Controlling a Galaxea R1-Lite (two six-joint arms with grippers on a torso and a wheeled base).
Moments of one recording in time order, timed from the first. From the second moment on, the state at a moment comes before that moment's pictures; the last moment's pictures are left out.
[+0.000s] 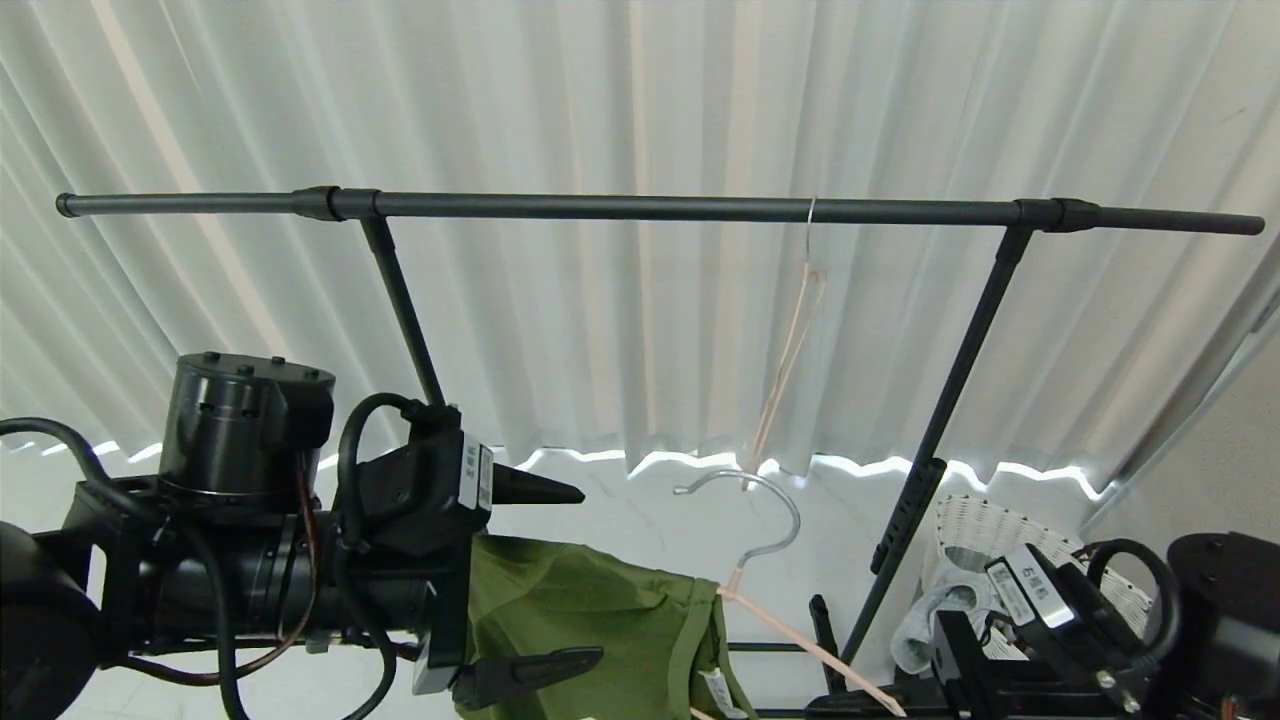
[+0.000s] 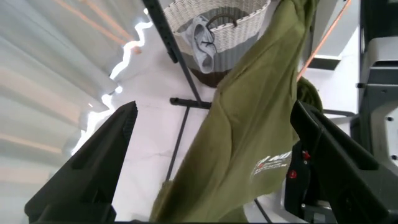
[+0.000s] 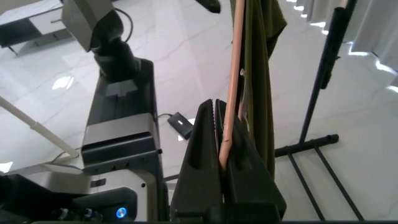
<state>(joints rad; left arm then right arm) -0.41 1.49 -0.66 -0.27 -0.76 0.73 0.79 1.65 -0.17 -1.29 0.74 0.06</state>
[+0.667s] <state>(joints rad) -0.38 1.62 -0.71 -0.33 -0.79 0.73 0.74 1.75 -0.24 -1.29 0.79 0.06</state>
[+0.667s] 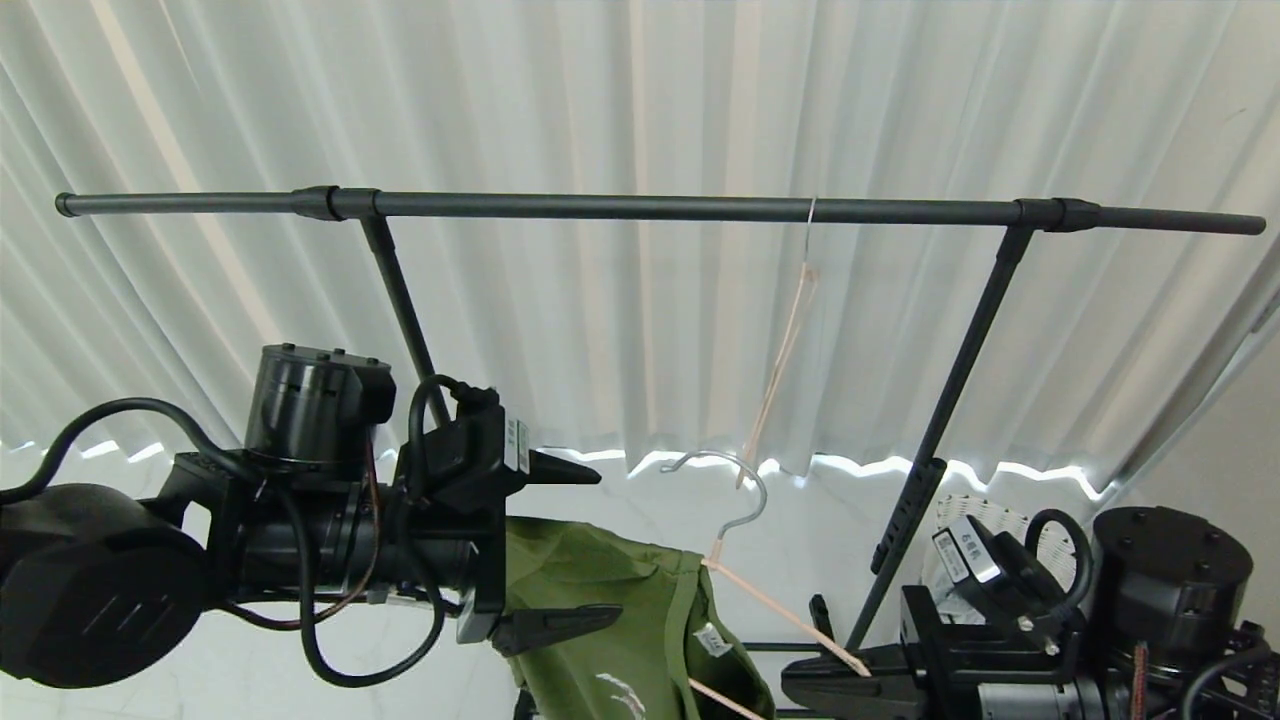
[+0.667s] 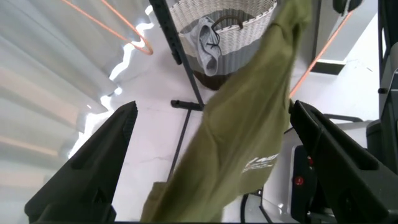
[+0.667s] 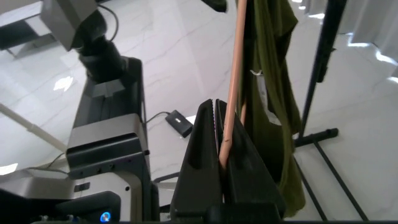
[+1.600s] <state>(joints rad) -0.37 1.61 -0.68 -0.33 -0.86 0.81 0.73 1.80 -0.25 -1.29 0.84 0.06</state>
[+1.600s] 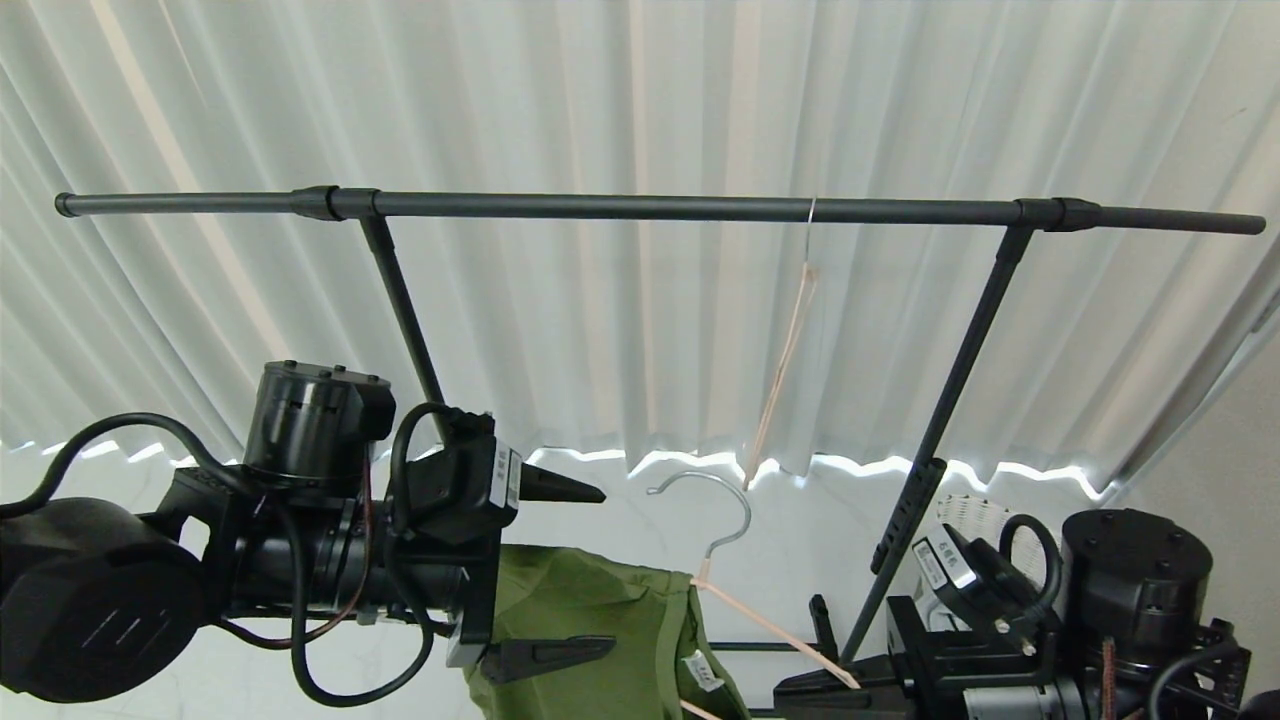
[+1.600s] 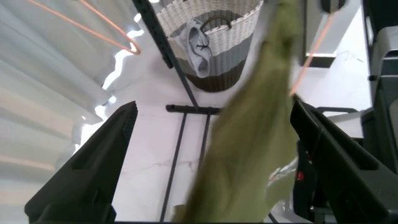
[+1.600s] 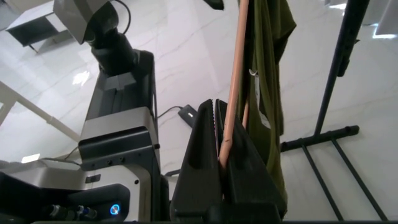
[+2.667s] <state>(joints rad) -0.37 1.66 -0.69 -0.33 -0.86 0.86 0.74 1.81 -0.27 -1.29 0.85 0.06</state>
